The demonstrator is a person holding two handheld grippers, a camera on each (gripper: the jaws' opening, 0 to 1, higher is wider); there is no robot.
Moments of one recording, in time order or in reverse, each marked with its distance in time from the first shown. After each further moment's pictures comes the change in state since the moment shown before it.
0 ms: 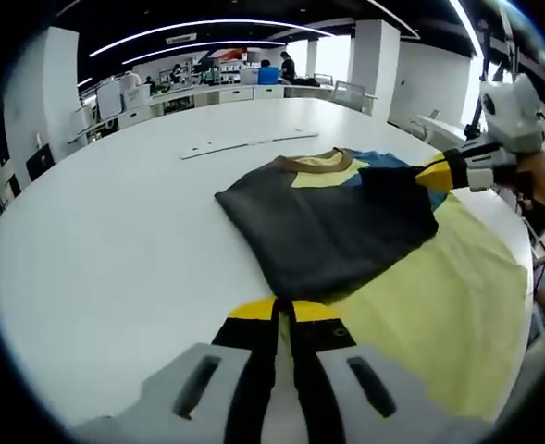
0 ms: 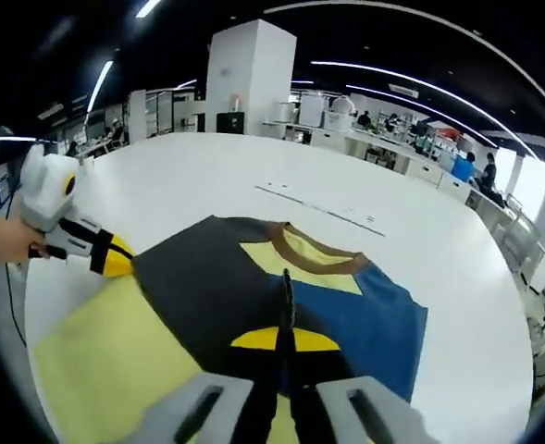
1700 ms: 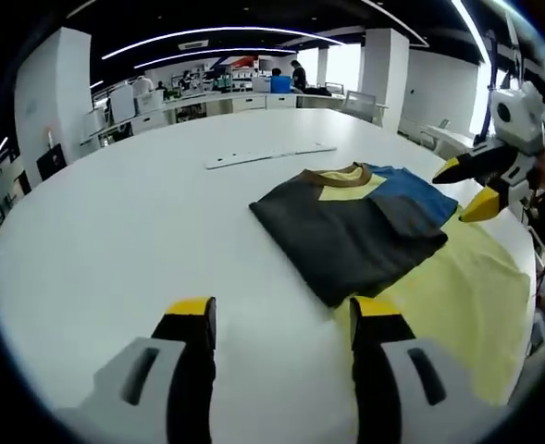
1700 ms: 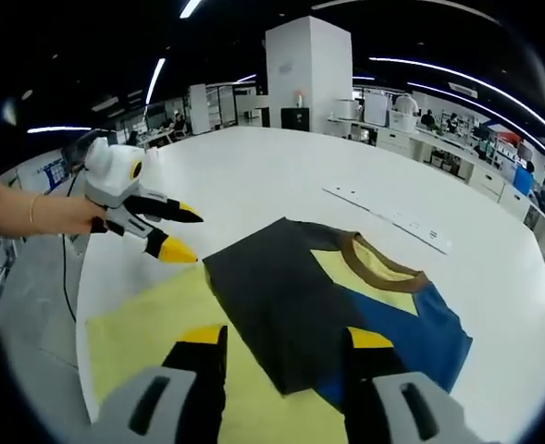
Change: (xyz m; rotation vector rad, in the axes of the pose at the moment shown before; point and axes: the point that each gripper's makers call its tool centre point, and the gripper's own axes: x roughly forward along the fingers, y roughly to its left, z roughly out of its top) left arm -0.013 0.029 0.004 -0.033 -0.042 0.033; right arm -0.001 0.058 0.015 -0.136 0.052 0.362
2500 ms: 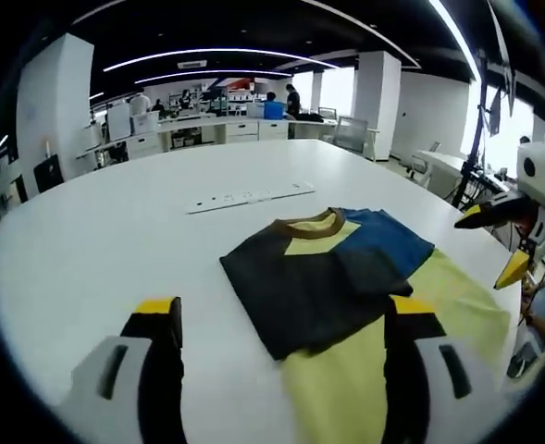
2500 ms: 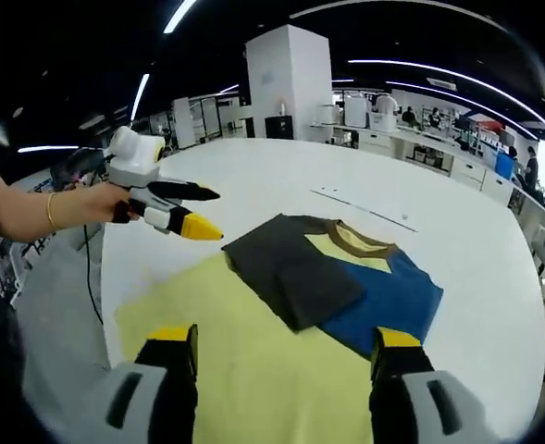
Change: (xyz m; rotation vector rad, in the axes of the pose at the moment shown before) left arm -0.019 -0.033 0.061 -0.015 -0.127 -0.027; right arm -0.081 0.012 -0.024 0.074 -0.041 -0.043
